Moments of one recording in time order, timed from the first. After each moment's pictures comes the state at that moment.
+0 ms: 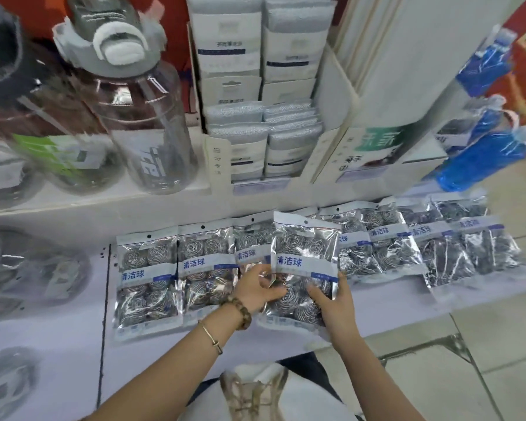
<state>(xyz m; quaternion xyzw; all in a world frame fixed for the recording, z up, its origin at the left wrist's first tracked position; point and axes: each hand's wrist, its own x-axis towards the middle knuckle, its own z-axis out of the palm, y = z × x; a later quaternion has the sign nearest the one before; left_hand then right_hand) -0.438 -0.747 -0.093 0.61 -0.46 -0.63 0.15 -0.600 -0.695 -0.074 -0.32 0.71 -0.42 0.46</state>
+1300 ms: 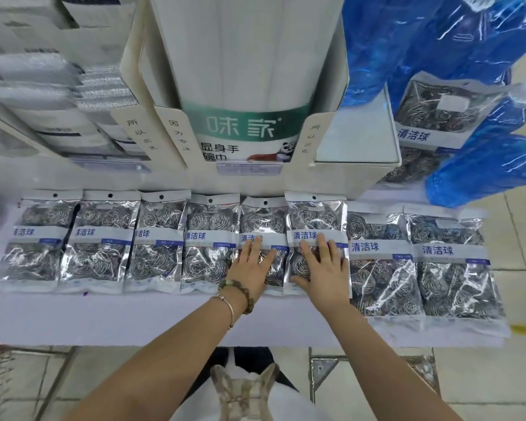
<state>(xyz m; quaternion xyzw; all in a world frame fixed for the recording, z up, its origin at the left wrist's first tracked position) -0.705 -0.794 -0.152 0.63 -0.71 -0.27 -0.15 -0.881 -0.807 -0.143 -0.74 0.63 0.12 0.20</state>
